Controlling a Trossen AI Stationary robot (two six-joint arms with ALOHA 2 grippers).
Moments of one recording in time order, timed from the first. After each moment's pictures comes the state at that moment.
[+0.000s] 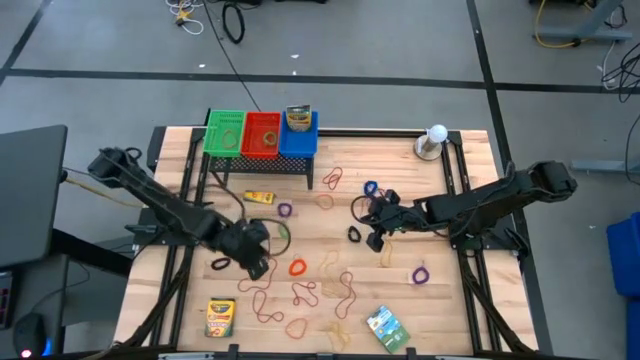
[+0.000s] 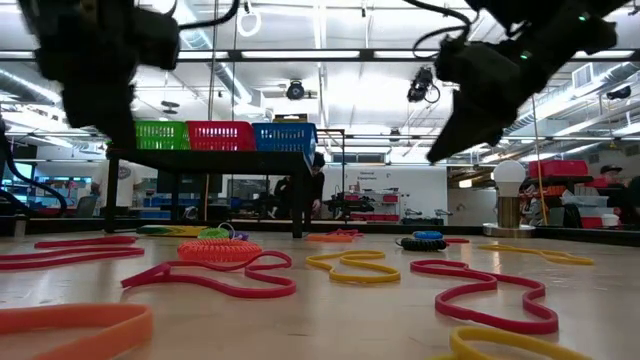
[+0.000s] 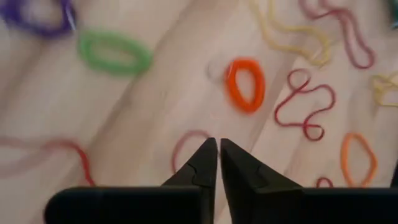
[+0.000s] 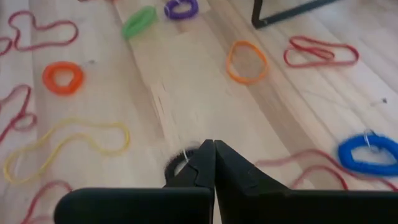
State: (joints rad) left arm -0.51 1.32 0.77 -0.52 -0.32 -1.06; right arm 0.17 1.29 0.66 -0.17 0.33 0.47
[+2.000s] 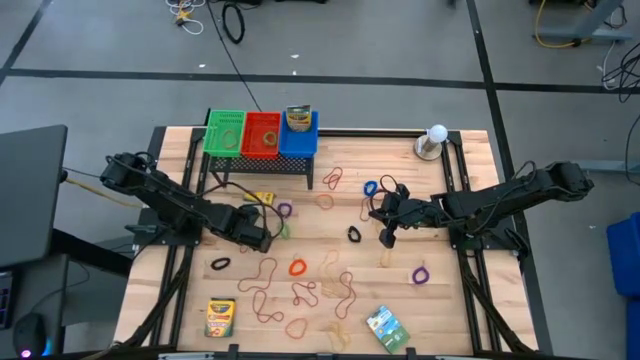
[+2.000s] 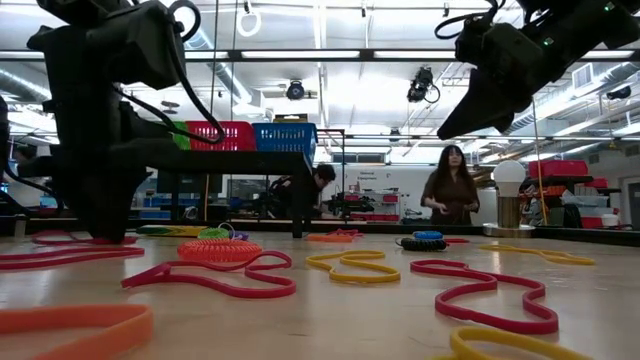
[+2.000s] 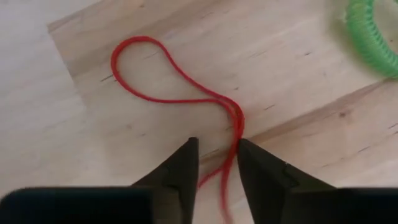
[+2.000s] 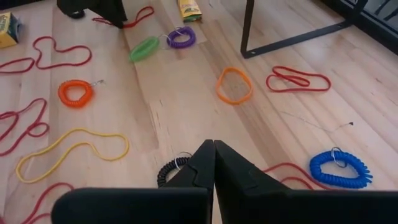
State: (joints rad) left arm -0.28 1.47 0.64 -0.60 -0.26 -1.45; right arm 0.17 1.11 0.58 -0.16 0.36 0.39
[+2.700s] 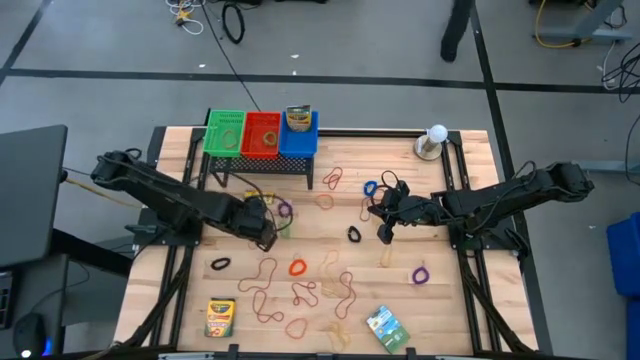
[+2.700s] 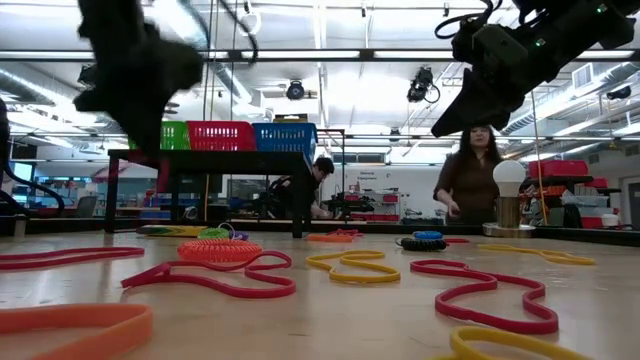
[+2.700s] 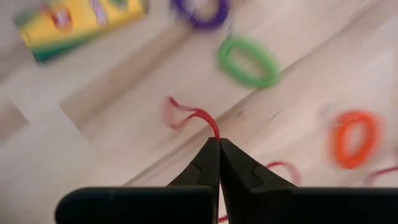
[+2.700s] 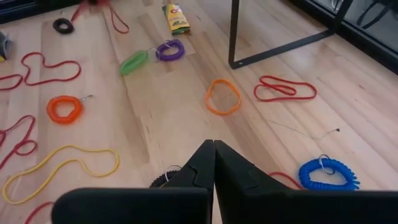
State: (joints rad) left arm -0.28 1.35 0.90 -0.87 -0.31 -1.21; right arm 0.15 1.11 0.58 -0.13 0.39 0.39
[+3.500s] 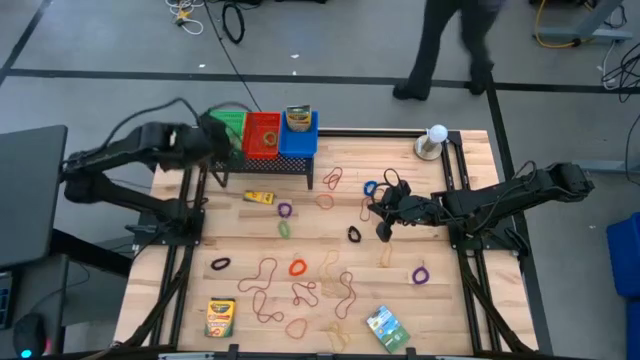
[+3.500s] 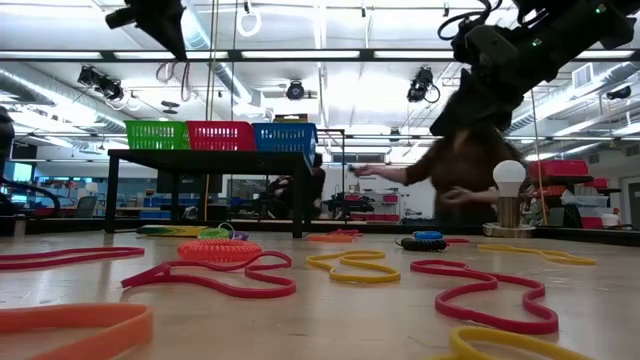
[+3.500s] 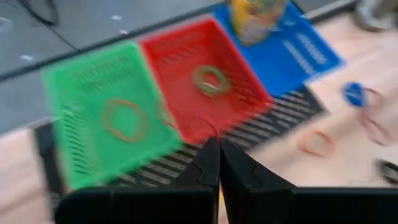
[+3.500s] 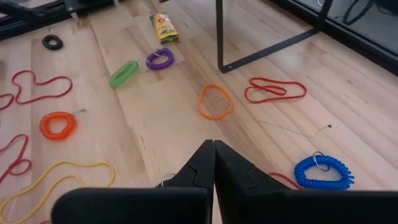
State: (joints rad) left arm 0.19 1.05 1.36 -1.26 -0.62 -0.74; right arm 0.15 1.11 0.58 -0.12 0.43 0.45
